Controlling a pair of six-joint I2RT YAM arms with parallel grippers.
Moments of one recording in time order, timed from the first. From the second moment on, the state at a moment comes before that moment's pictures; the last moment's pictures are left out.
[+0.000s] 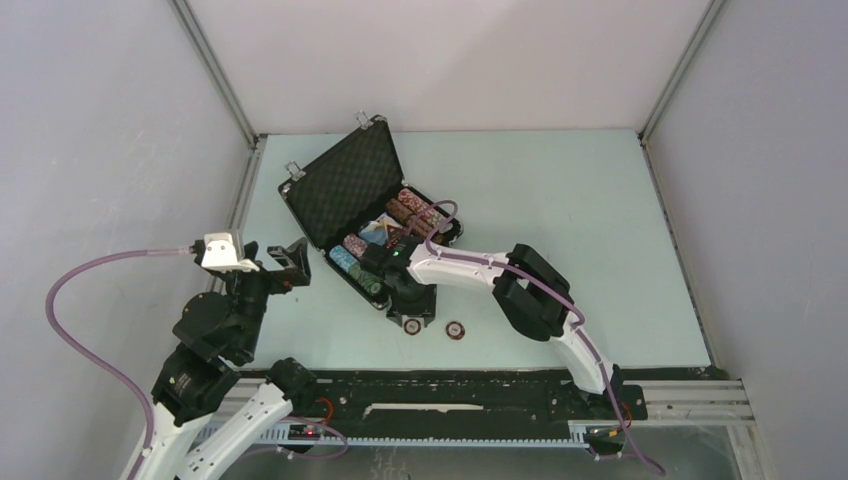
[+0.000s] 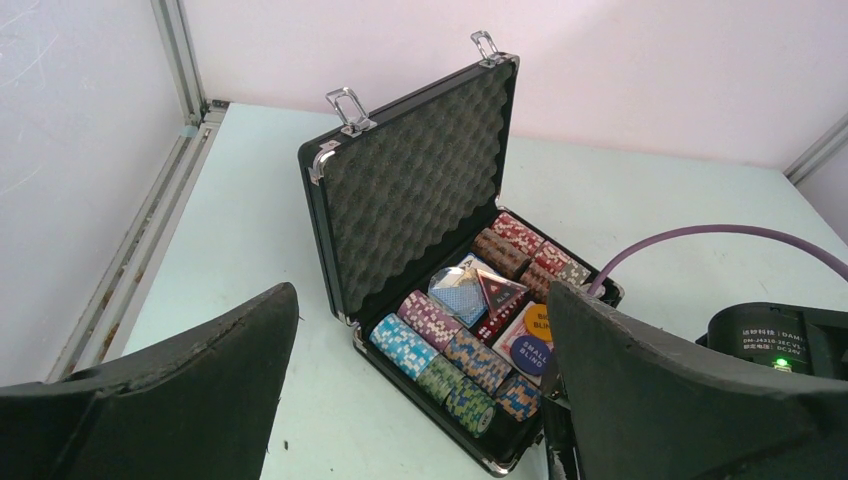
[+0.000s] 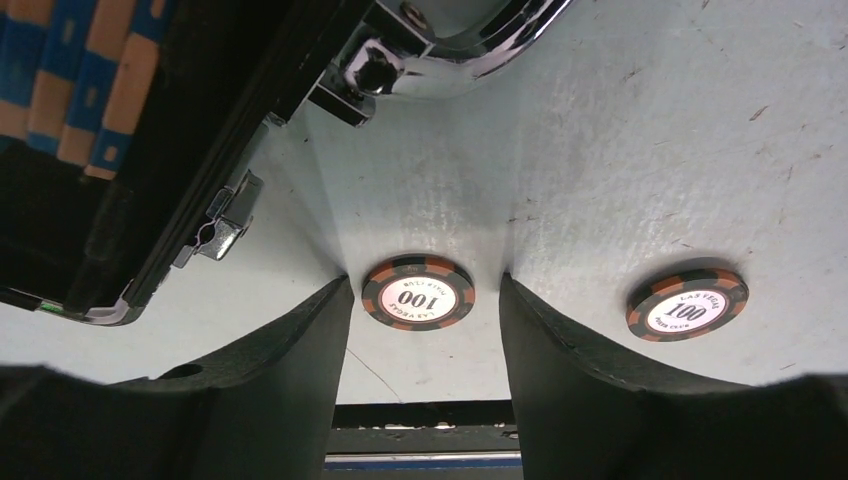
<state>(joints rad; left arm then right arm) -0.62 0.31 0.86 -0.54 -0.58 -0.17 1.08 2.23 1.78 -1.07 0.08 1.12</state>
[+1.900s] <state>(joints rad) -0.62 0.33 0.85 -0.53 -0.57 -0.17 1.07 1.88 1.41 -1.05 0.16 1.24</state>
